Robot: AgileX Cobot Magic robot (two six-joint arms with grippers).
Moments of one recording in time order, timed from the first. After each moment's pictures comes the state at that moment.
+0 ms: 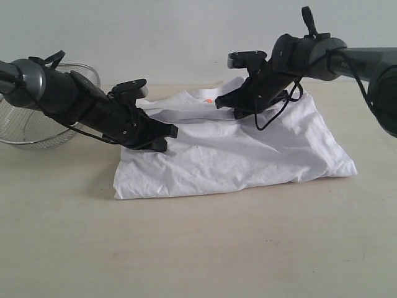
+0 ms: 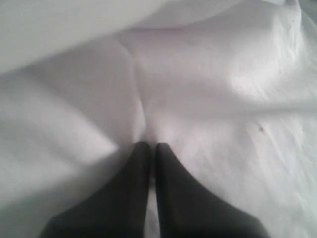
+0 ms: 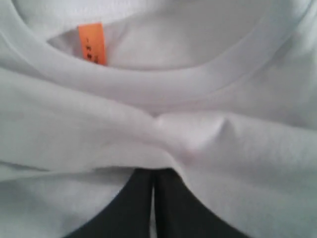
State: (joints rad) left arm -0.29 2.23 -1.40 -0.99 0.41 0.81; right arm 0.15 2.49 -2.04 0.33 0.64 -0.27
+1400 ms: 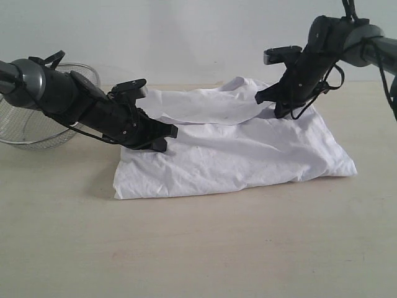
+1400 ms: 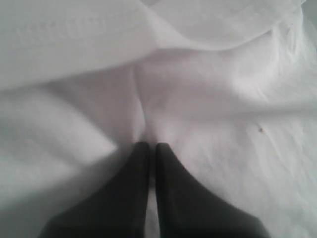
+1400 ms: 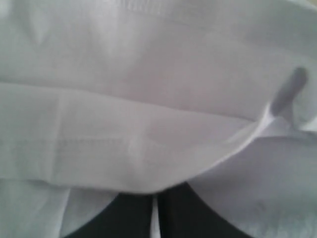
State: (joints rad) left arm -0.29 2.23 -1.40 -0.99 0.40 0.81; right arm 0.01 2.55 -2.24 0.18 0.96 -0.26
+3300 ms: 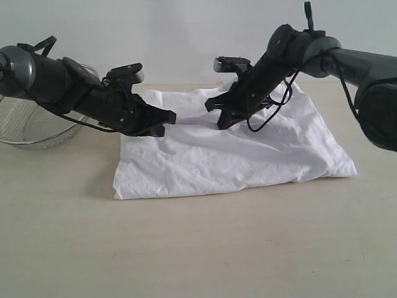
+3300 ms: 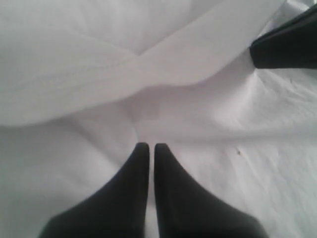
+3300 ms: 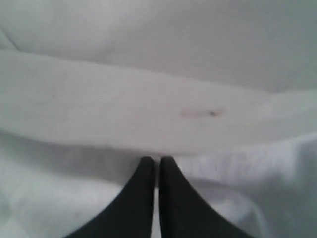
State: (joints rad) left arm -0.29 2.18 -1.40 -0.99 0.38 0.81; right arm 0.15 2.57 -2.24 0.50 1.00 -0.42
